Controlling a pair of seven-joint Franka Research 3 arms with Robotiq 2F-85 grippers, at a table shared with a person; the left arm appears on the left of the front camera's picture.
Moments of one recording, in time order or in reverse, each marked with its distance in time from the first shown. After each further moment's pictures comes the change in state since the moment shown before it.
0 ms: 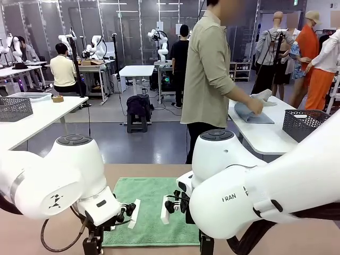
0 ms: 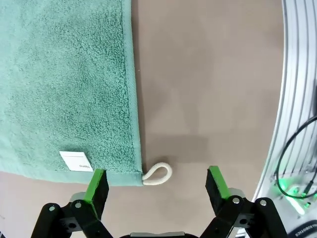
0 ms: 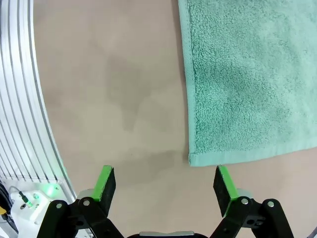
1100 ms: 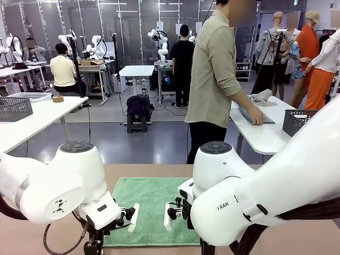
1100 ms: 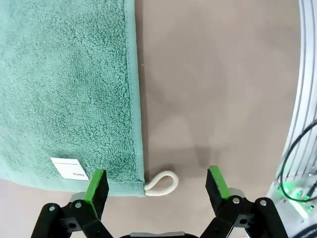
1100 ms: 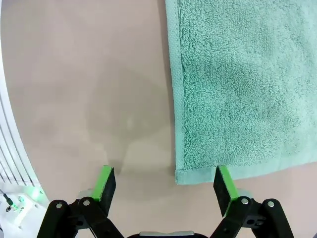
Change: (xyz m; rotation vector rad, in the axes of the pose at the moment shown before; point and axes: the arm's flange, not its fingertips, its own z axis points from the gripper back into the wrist) left arm -0.006 0.006 -0.022 -0.017 0.004 0.013; right arm -0.005 -0.015 -0.033 -0.010 0.006 0.026
